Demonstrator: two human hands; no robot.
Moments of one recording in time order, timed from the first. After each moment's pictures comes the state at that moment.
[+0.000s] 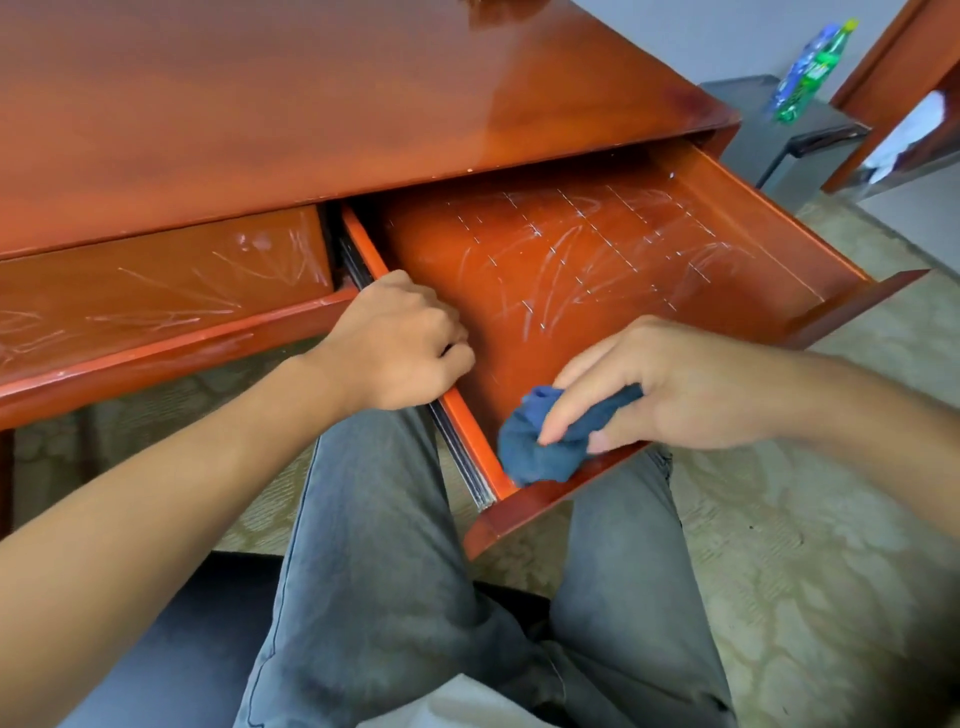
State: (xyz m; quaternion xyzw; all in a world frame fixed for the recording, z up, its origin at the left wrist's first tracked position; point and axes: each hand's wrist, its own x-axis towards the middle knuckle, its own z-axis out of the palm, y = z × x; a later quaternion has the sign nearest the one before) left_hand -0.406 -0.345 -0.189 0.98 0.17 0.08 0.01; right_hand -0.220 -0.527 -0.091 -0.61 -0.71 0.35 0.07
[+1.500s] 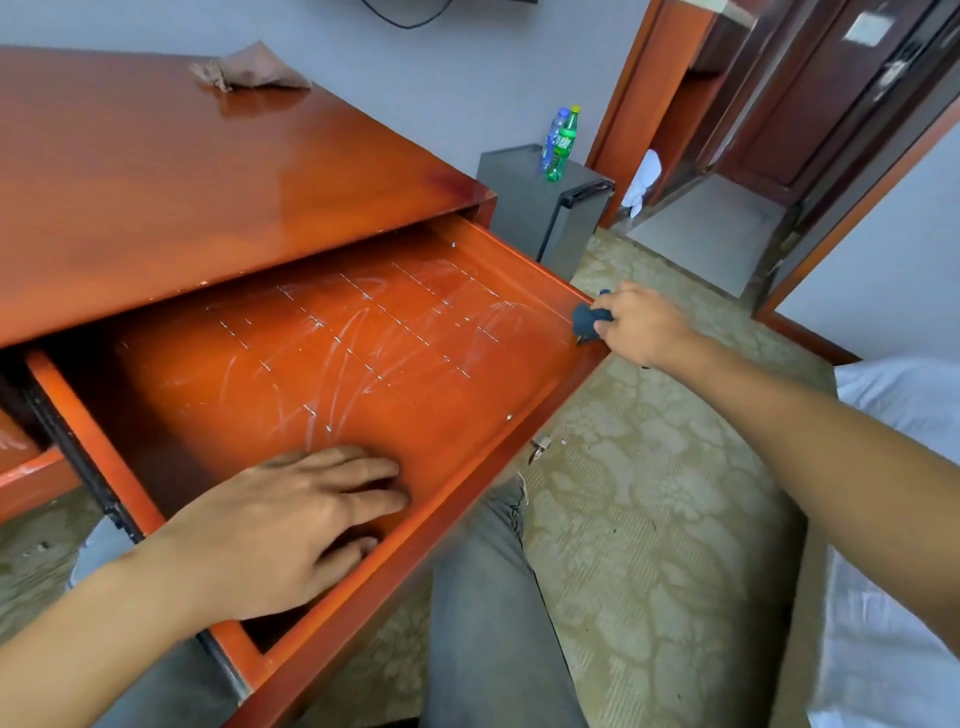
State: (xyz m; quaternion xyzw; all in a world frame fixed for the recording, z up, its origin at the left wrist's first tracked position) left_hand -0.346 -0.390 -0.203 1.00 -0.02 0.00 0.05; right_hand 0.036 -0.567 -0.115 -0.93 -0.38 -0.02 -0.02
